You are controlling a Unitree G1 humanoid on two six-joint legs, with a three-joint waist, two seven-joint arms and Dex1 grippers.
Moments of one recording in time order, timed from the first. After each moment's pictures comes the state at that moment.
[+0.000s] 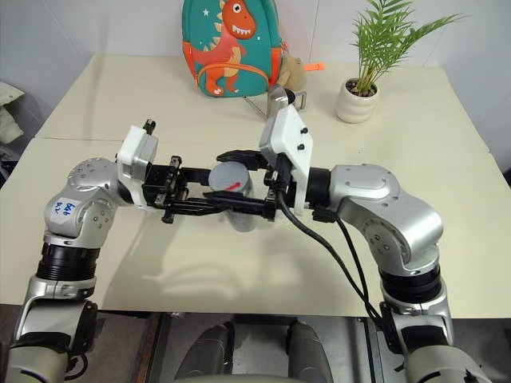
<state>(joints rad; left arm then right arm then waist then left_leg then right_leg) -0.70 0.57 -0.02 0.01 -0.58 0.39 -1.34 -0.73 -0.42 0.11 -0.52 0.65 0.85 0.79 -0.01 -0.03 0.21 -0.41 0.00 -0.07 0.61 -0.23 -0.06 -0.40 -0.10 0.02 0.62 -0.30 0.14</state>
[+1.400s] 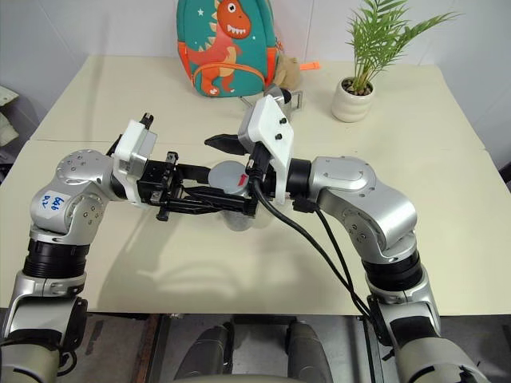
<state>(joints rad) -0.71 0.63 -0.02 -0.03 -0.58 0.43 -1.33 -0.79 -0.38 0.15 -0.42 0.59 0.79 0.74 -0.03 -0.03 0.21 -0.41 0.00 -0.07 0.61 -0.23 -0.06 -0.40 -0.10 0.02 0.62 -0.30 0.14</state>
